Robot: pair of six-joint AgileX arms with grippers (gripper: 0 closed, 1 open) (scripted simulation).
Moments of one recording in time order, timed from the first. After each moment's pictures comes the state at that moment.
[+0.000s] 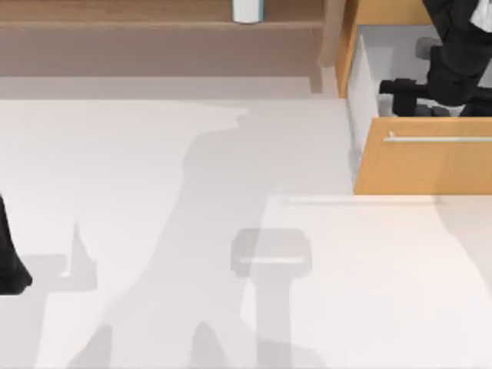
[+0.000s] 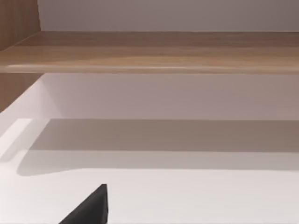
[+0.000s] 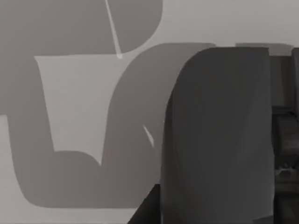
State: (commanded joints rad) left arm 0.00 0.00 0.00 0.00 0.00 0.00; right arm 0.14 2.46 2.07 -1.09 0.04 0.35
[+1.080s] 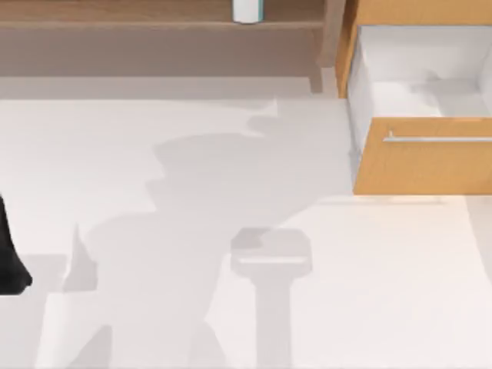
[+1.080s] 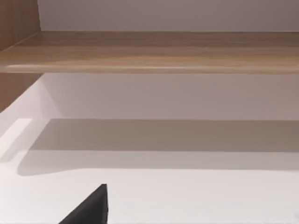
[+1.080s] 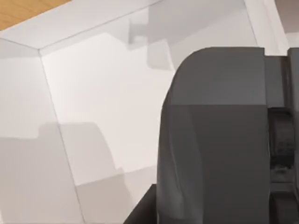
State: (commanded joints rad) left arm 0.00 0.00 0.00 0.00 0.00 0.00; right arm -0.06 1.92 1.83 -1.02 -0.14 0.34
